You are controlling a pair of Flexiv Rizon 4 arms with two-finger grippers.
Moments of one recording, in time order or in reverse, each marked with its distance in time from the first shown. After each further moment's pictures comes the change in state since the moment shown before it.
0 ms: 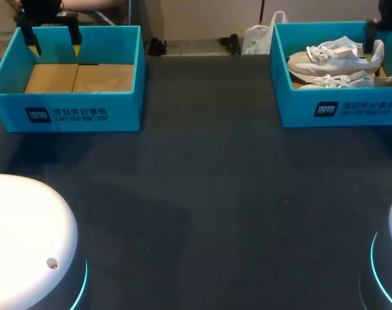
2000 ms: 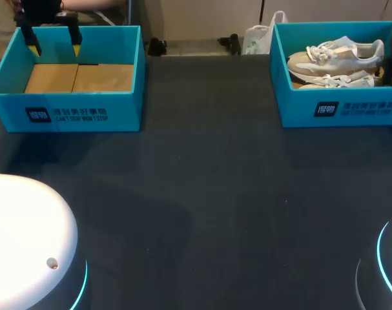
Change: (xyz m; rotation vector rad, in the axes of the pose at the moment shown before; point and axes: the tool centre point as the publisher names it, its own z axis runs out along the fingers) left arm 0.000 0.000 0.000 0.000 0.000 0.000; right arm -0.052 0.020 0.124 -0.009 -0.037 0.035
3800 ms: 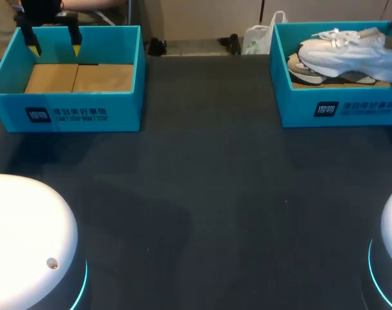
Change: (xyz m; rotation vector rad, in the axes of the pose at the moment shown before) left arm 0.000 0.000 0.000 0.000 0.000 0.000; right arm -0.019 0.005 -0.127 0.028 -0.117 0.059
